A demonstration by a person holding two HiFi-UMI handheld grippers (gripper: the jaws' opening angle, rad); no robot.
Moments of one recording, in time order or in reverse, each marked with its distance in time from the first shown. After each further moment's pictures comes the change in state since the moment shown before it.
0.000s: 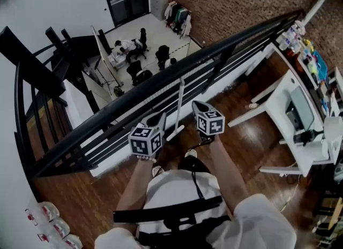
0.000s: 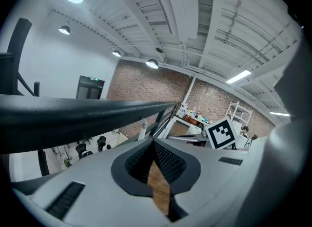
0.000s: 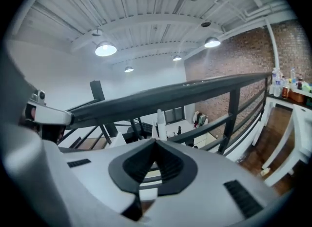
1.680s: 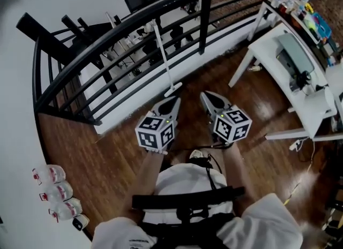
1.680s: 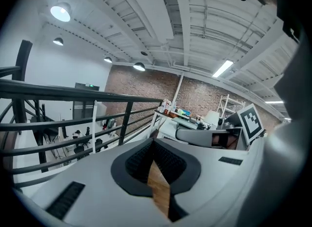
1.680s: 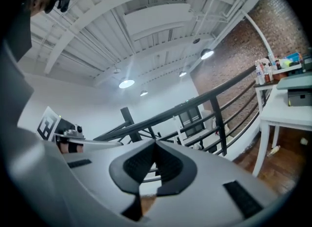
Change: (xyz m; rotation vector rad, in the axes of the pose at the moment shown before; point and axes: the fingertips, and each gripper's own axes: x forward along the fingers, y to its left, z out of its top) left arm -0.128 -0.371 -0.189 0.092 -0.047 -0.015; right arm -0.442 0.014 -0.141 0.116 -0.240 0.259
